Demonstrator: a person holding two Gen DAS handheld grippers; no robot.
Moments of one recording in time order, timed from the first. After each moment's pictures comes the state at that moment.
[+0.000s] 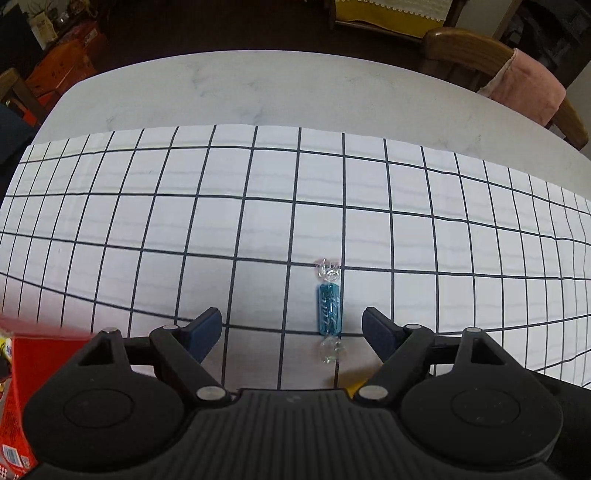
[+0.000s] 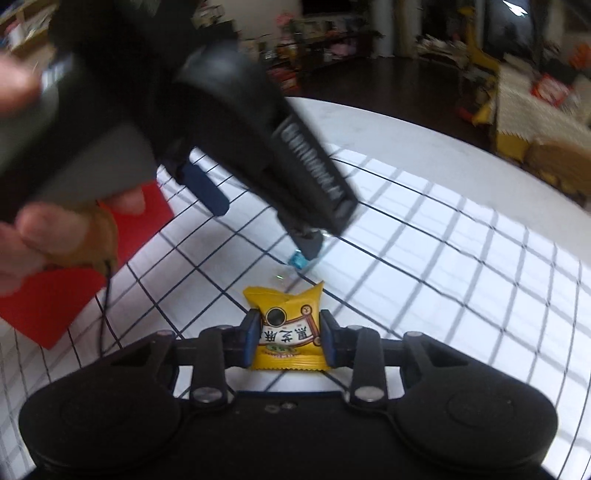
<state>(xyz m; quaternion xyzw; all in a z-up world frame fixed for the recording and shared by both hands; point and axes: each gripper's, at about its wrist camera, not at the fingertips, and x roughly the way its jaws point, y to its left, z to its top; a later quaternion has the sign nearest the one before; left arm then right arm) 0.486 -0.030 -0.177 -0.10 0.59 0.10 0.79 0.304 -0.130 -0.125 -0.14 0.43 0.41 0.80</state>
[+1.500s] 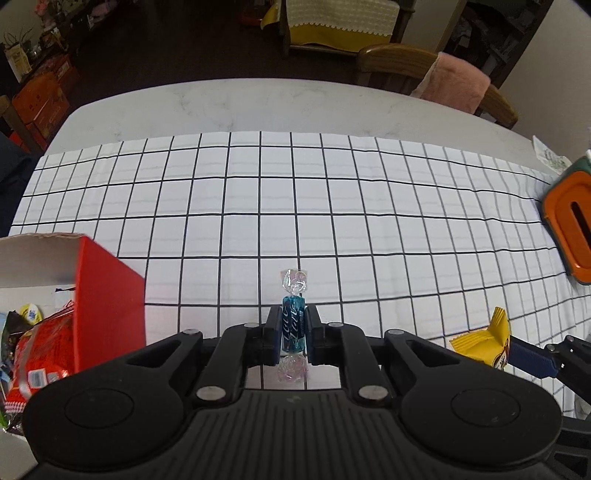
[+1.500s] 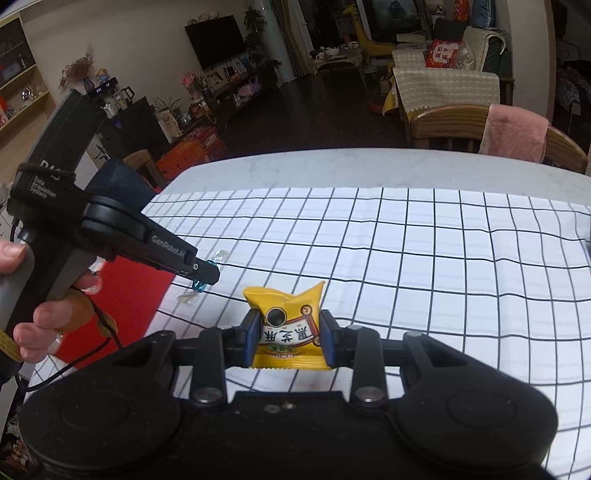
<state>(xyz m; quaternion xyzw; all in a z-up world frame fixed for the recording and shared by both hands) 0.294 -0.060 -0.087 -0.09 0.55 0.02 0.83 0.229 -0.223 -0.048 0.00 0.42 0.30 0.86</state>
